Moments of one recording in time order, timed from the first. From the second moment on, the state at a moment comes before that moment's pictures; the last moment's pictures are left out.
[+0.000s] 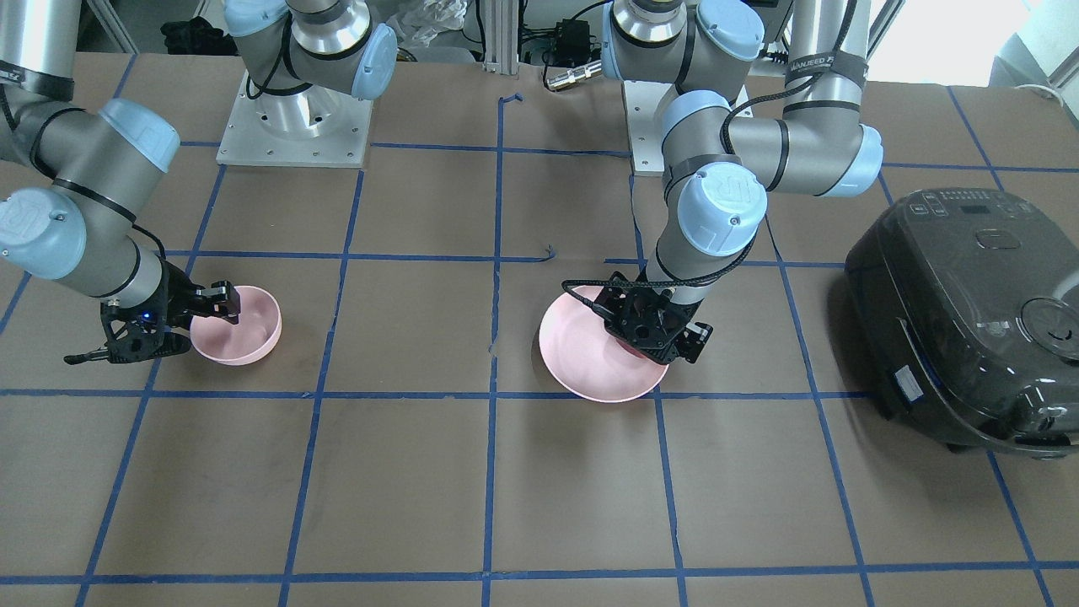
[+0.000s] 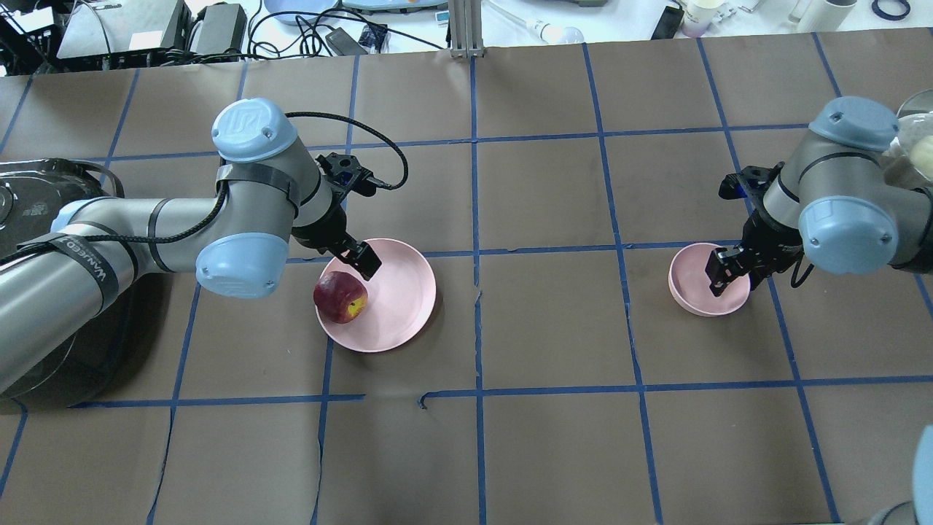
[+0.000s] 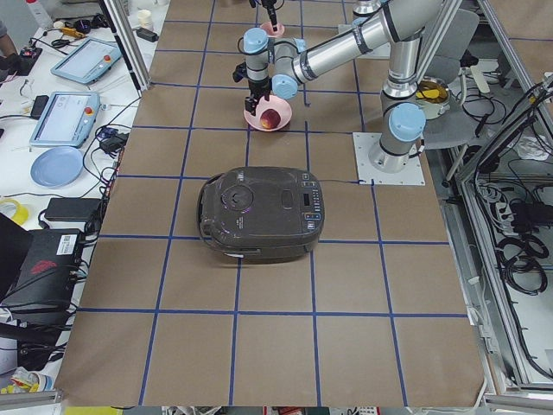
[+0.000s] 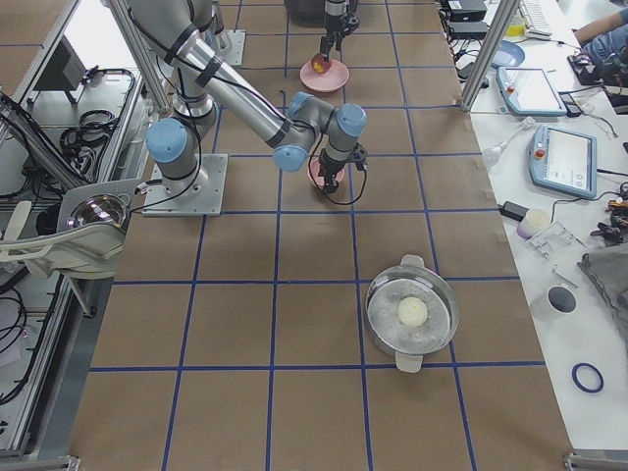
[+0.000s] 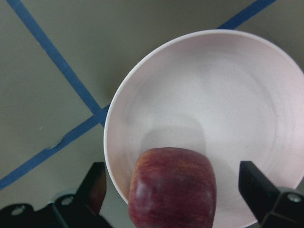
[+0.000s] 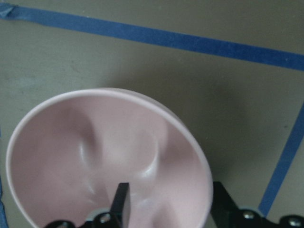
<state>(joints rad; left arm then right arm) -1.63 -1.82 -1.96 -0.96 1.51 0.53 1.22 -1.32 2.03 -2.06 -1.58 -0.53</state>
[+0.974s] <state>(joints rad) -1.62 -1.83 -1.98 -0.97 1.53 0.53 1.24 -1.34 2.00 -2.05 -1.51 -0.52</state>
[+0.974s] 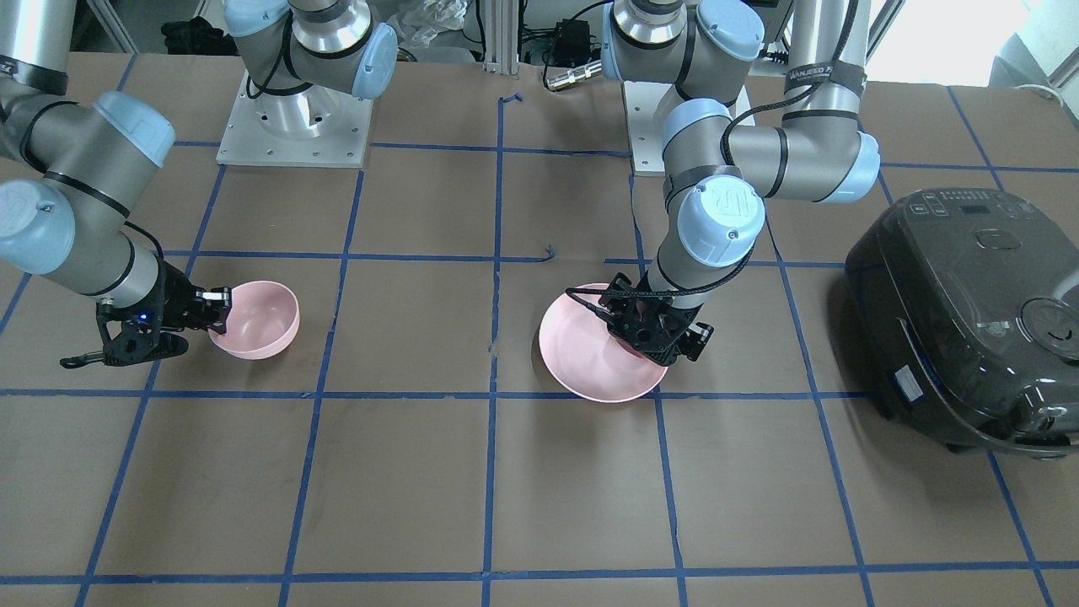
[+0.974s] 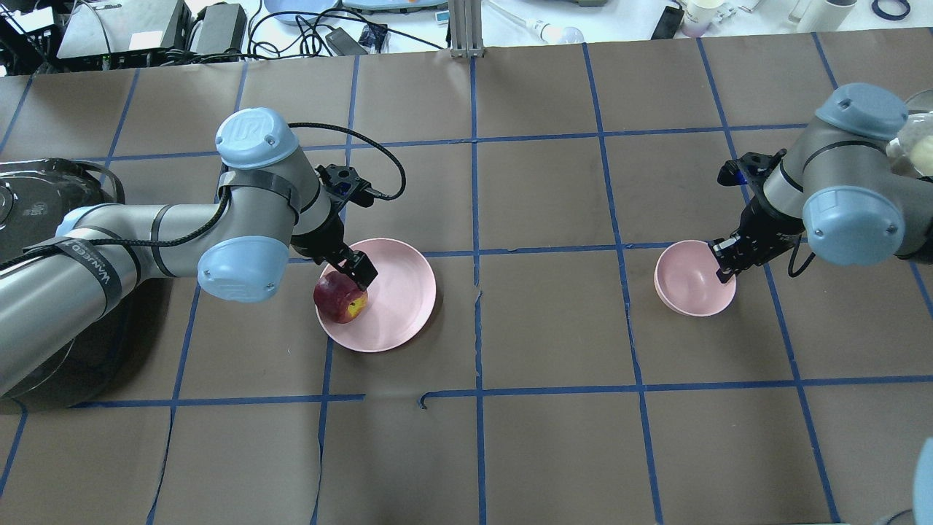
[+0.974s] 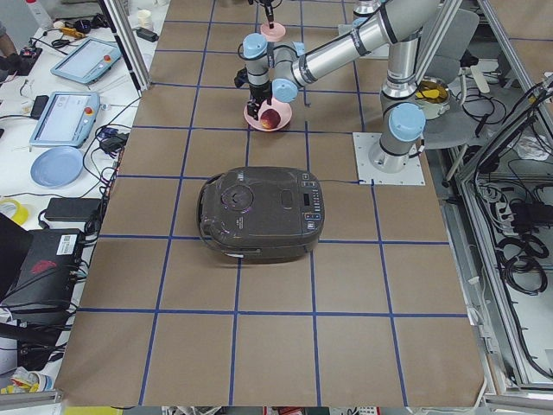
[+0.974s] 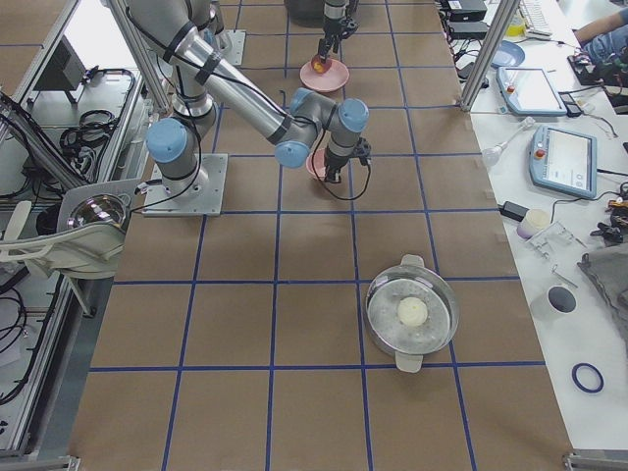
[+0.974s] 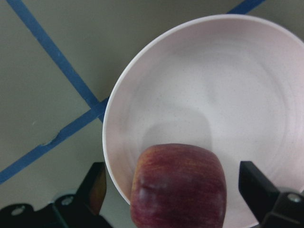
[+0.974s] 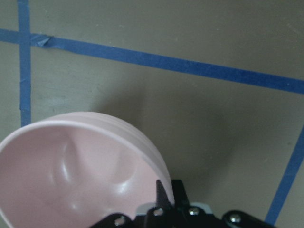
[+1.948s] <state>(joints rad) -1.62 -1.84 -2.00 -0.97 1.54 0.52 1.55 -1.34 1.99 -2.05 -1.43 -0.09</state>
